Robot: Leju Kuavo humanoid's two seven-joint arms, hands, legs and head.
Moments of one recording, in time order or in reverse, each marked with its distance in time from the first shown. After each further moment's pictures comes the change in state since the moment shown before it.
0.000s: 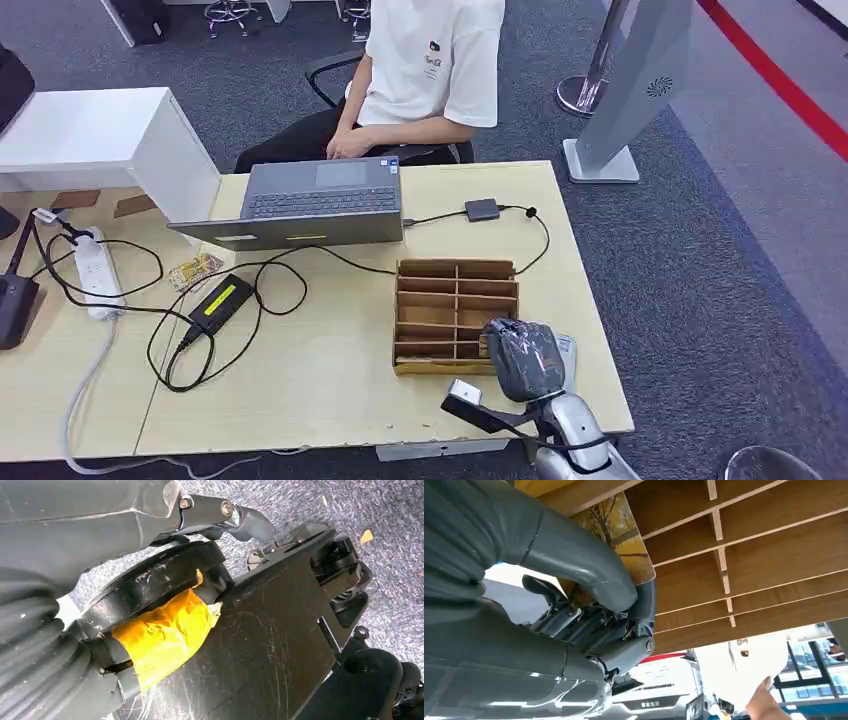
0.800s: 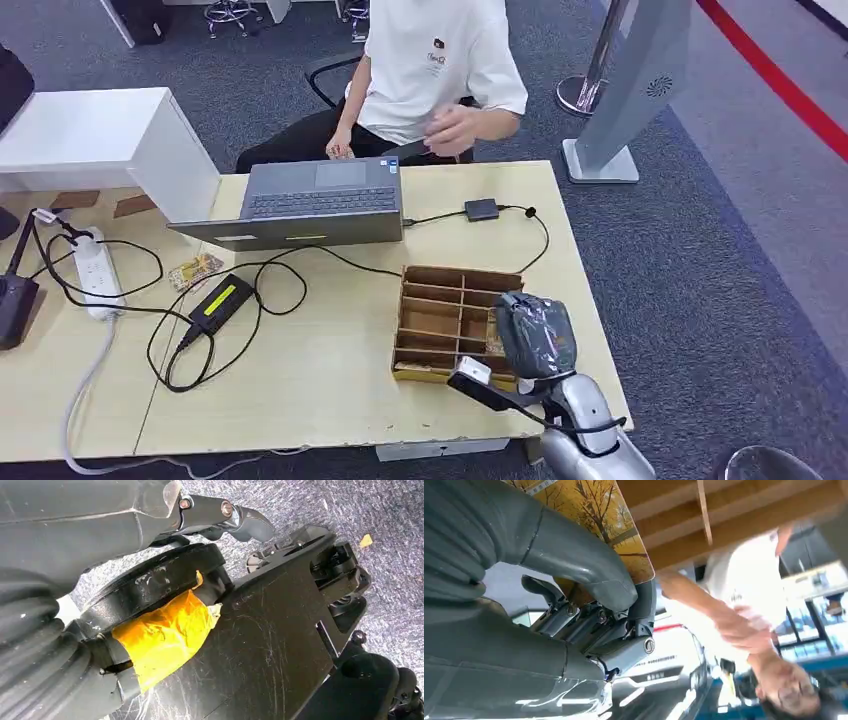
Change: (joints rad) left arm 0.002 0.000 0.000 0.000 0.016 0.026 0.000; right arm -0.039 -0.021 -0.027 -0.123 0.000 -0.006 0.024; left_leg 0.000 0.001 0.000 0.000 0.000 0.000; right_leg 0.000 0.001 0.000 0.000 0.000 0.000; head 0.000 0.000
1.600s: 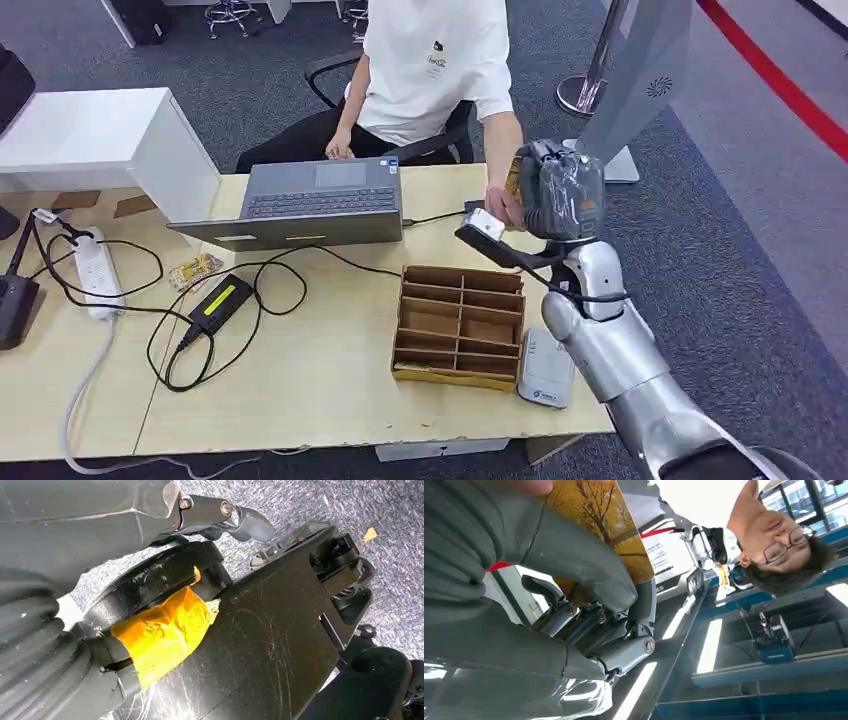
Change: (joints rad) left arm -0.012 -0.002 -0.011 0.000 -0.045 -0.026 0.020; right arm -0.462 0.032 -0.034 0.168 0.002 -0.088 0.038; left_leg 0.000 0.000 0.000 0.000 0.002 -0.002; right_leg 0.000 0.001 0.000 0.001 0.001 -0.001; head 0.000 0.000
